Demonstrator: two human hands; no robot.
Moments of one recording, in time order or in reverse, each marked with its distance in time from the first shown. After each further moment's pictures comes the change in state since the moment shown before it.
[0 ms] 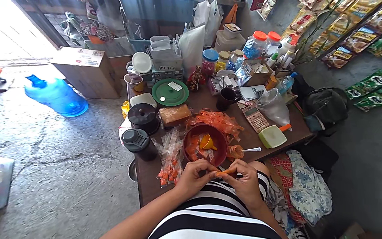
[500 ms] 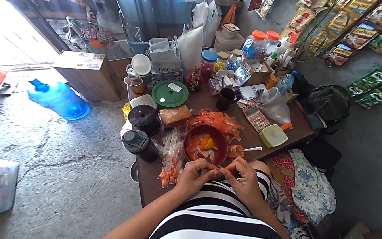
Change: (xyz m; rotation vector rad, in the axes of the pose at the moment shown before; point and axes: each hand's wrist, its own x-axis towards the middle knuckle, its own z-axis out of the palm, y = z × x) left_hand -0.001 0.001 0.000 -0.003 0.028 -0.041; right_hand 0.000 0.002 -0.002 -0.177 -0.036 -0.070
